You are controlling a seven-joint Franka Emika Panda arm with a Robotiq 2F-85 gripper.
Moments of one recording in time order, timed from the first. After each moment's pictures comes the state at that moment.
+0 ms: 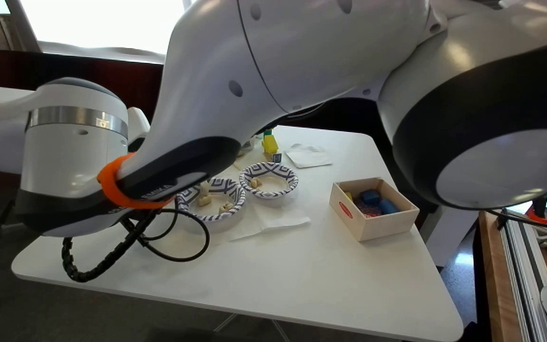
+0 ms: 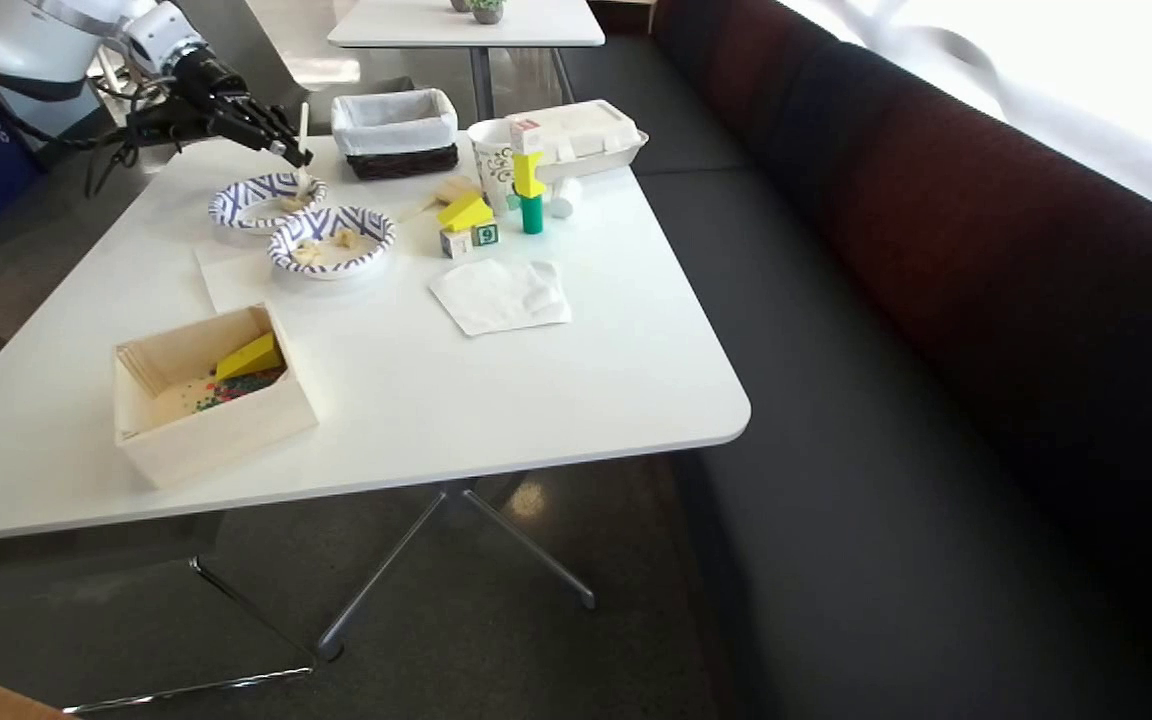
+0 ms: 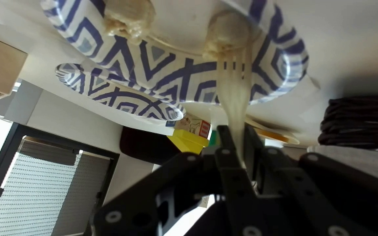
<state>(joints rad) 0.50 1.44 -0.30 -0.57 -0.59 1.47 1.84</state>
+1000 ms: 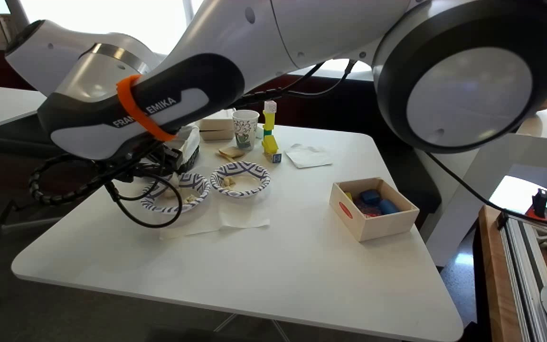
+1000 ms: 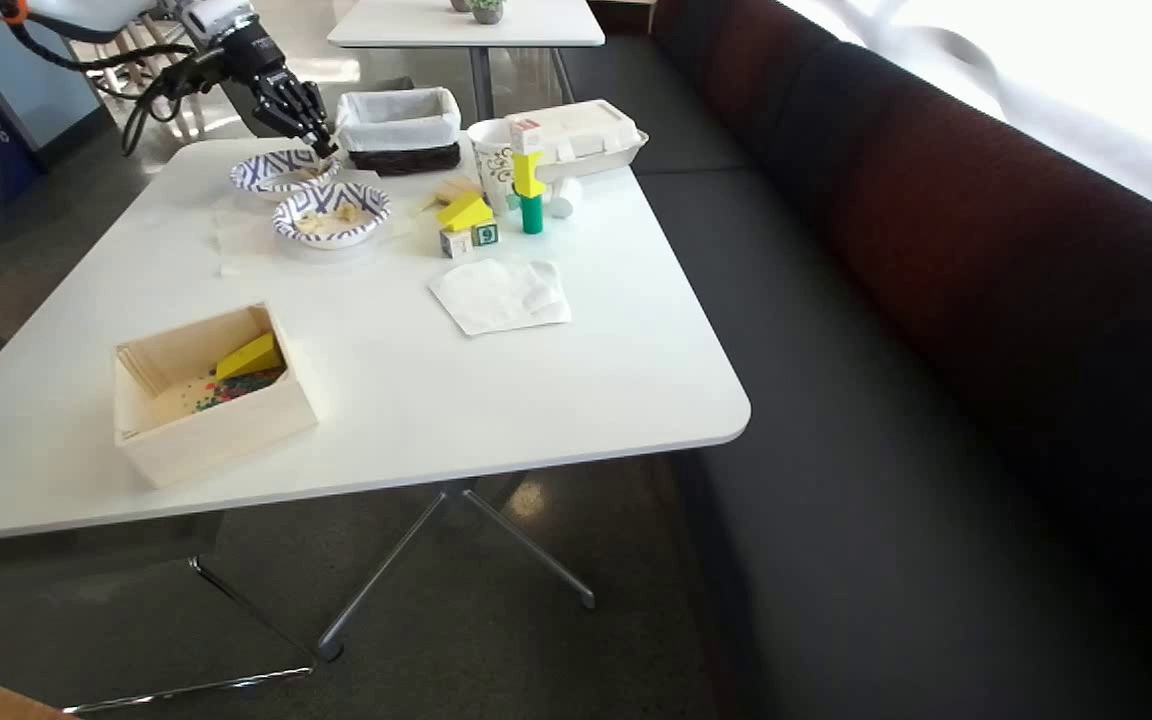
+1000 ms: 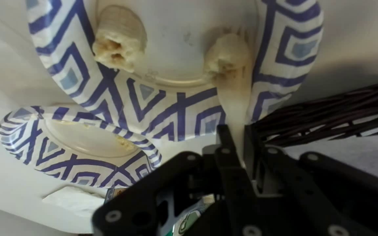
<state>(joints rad) 0.32 1.39 -0.13 -0.52 -0.45 1.75 1.83</state>
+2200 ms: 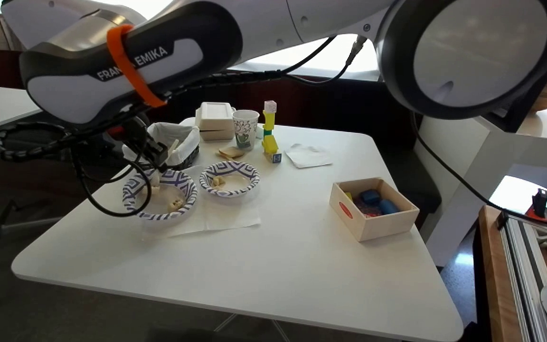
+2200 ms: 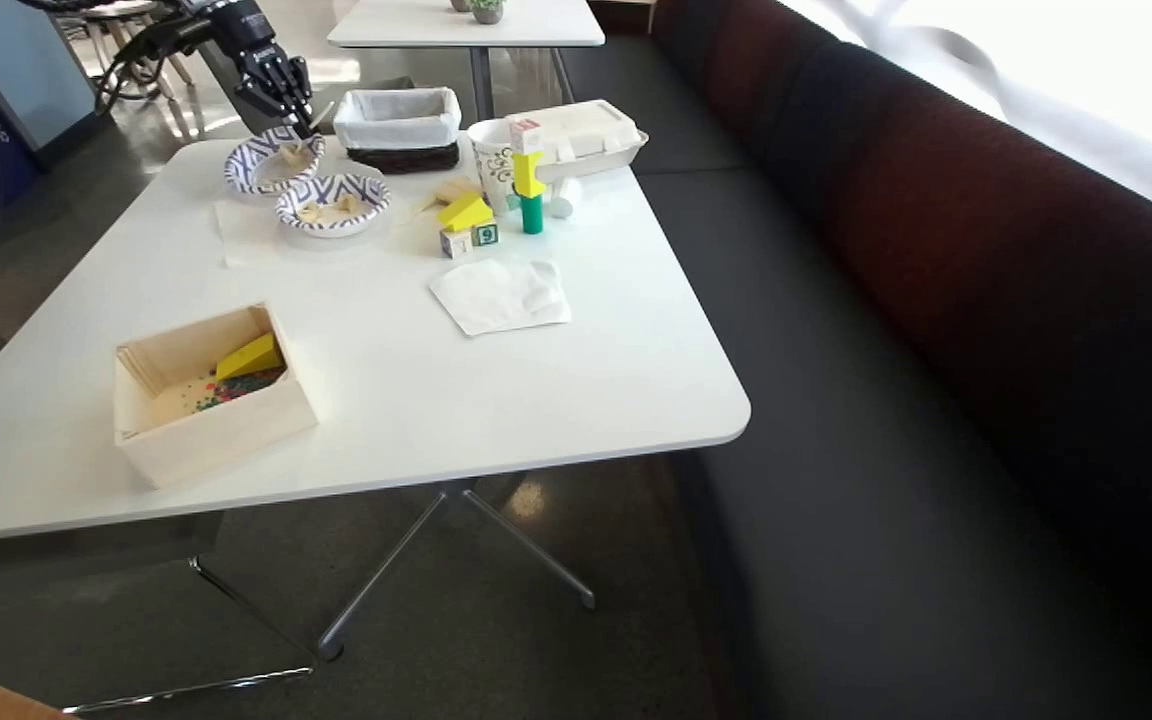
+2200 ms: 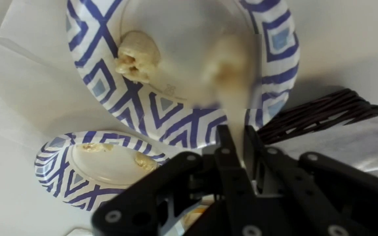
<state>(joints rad) 0.26 1.33 0.00 -0.53 -0.41 1.79 1.90</state>
